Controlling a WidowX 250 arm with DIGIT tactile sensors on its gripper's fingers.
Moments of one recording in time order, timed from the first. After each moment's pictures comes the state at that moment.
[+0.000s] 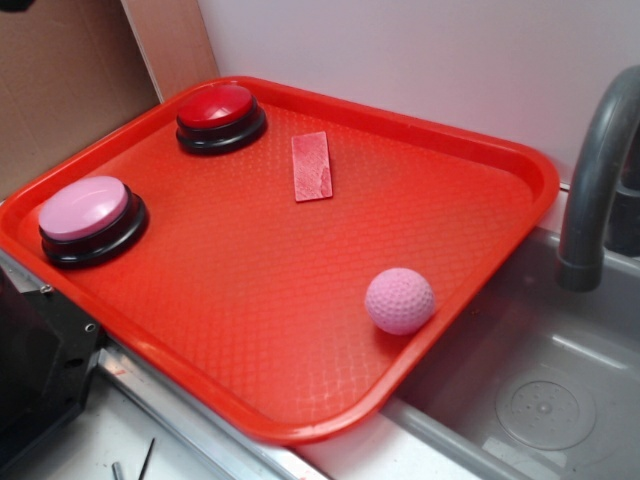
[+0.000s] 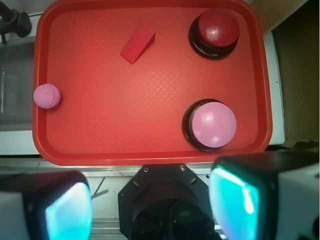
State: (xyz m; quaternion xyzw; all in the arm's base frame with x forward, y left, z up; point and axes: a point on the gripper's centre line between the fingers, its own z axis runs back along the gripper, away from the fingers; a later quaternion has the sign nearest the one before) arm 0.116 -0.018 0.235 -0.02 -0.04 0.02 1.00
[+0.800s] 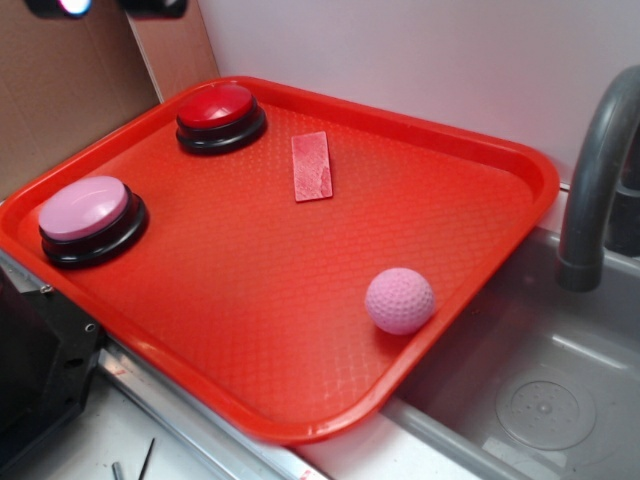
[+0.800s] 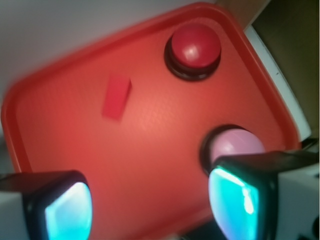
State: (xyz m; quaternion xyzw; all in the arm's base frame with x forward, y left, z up) arm 0.199 -0.012 0.192 -0.02 -0.10 0.24 0.97
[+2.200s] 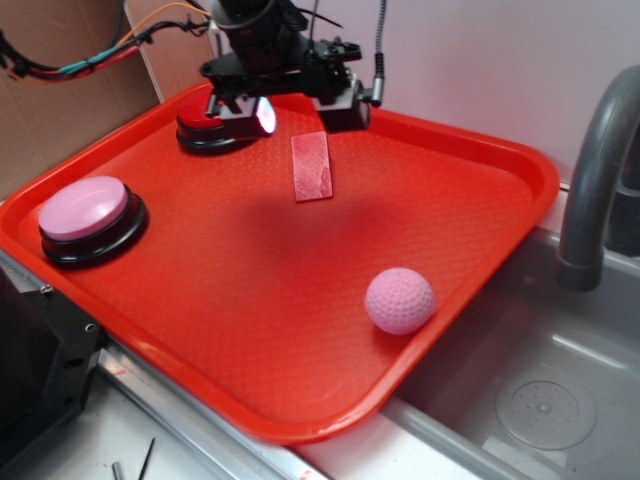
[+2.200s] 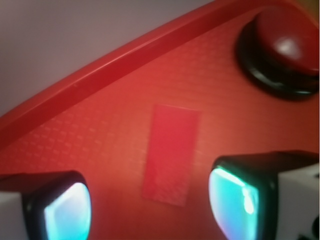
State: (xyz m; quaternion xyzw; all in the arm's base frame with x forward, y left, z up) arm 0.282 -0.038 0.069 -0.02 -0.17 0.28 0.95
